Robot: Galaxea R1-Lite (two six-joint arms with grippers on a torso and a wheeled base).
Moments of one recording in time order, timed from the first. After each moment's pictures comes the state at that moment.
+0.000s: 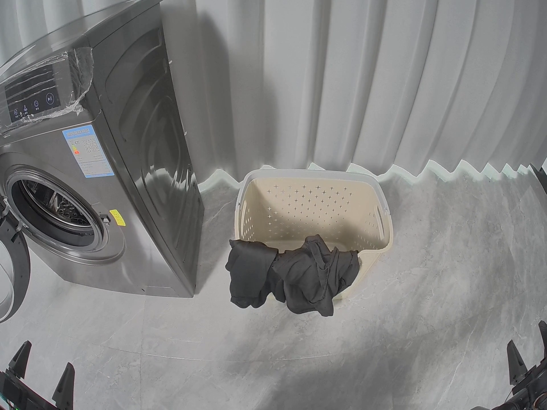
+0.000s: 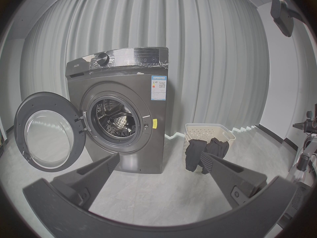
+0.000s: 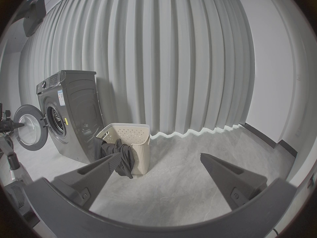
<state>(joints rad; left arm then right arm) 0.00 0.02 -0.02 0.01 -0.01 -0.03 -0.01 0.02 -0.02 0.00 -0.01 0.00</state>
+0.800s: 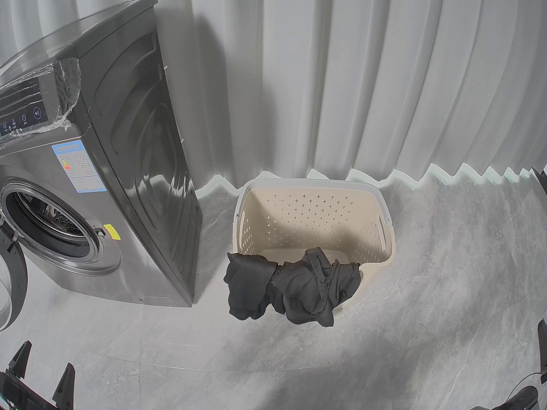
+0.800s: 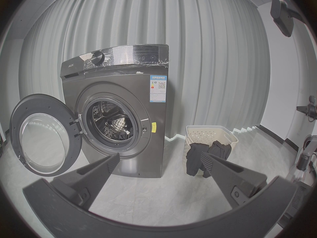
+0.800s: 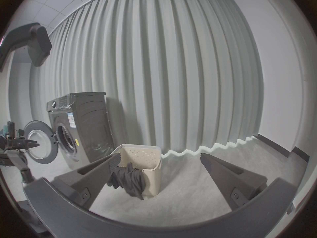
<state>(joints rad) 0.00 0.02 -0.02 0.01 -0.01 -0.03 0.00 0.07 -0.24 0.03 0.11 0.04</state>
